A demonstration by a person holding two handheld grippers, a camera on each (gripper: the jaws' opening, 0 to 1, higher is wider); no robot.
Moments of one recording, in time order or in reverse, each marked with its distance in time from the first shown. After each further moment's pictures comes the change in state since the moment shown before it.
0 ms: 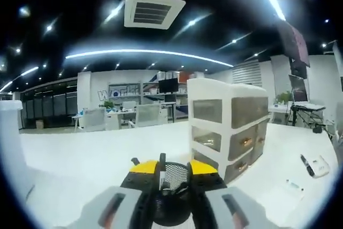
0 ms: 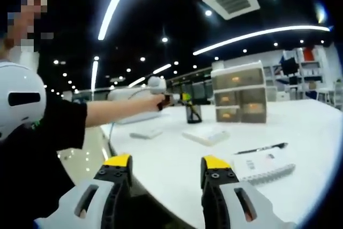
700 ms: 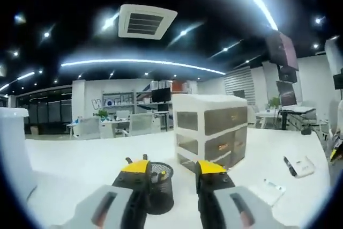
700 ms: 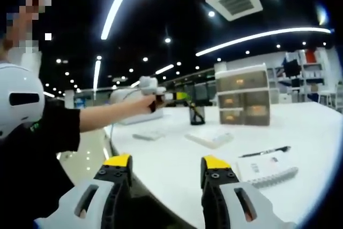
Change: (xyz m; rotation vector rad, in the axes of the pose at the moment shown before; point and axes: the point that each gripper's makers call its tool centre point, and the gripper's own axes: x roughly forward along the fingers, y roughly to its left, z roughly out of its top) left arm -0.060 -0.022 0.014 -0.004 -0.074 -0.067; right arm 0.003 0.009 0.005 -0.017 -0.004 0.015
